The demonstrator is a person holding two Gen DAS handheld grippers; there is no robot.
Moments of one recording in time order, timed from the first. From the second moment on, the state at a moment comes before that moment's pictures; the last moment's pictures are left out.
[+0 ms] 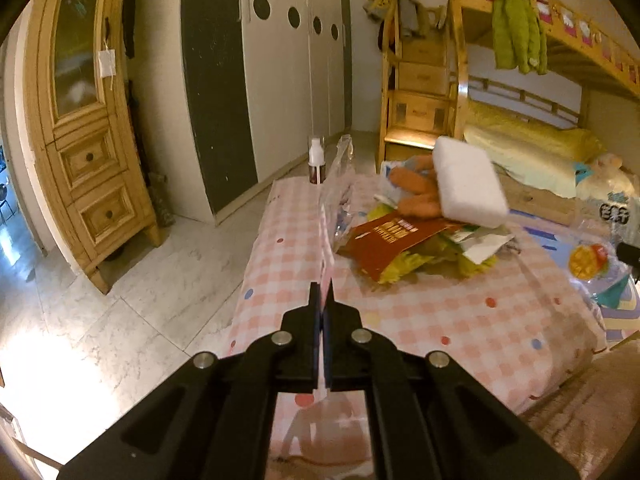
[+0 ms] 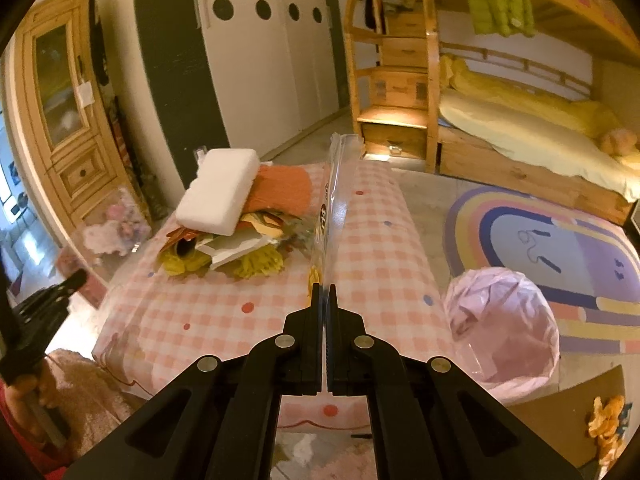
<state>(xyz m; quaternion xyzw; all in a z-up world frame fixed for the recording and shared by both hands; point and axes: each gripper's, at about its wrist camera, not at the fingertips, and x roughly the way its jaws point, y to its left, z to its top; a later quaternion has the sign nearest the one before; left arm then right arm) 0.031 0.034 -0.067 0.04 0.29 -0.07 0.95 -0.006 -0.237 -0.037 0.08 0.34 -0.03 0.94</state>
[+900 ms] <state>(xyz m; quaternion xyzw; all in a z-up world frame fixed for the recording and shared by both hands) 0.015 -0.256 -0.059 0.15 0.27 -0.41 0.86 -0.066 -0.403 -0.069 0.16 0.34 -0.23 0.90</state>
